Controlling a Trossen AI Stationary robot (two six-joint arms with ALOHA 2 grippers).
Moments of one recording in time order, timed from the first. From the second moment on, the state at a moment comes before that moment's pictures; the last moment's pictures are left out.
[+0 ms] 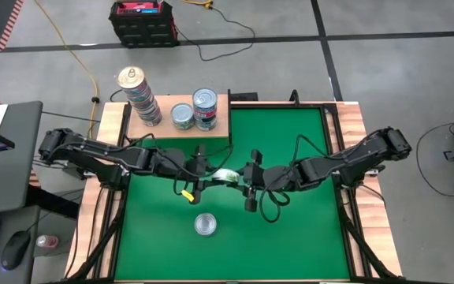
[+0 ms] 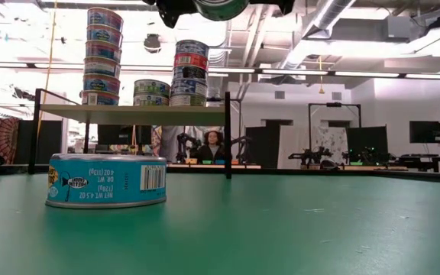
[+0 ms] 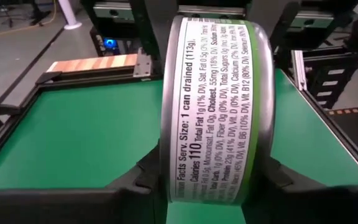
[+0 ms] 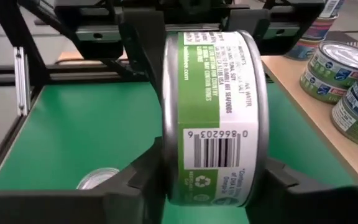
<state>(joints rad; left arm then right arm) -0.14 1.29 1.00 0.01 -0.13 0.04 0.30 1.49 1.18 -0.10 0.43 0.12</state>
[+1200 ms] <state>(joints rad) -0.08 1.39 1.42 -1.34 -1.03 -0.20 0.23 1.33 1.36 -0.54 0.47 0.26</state>
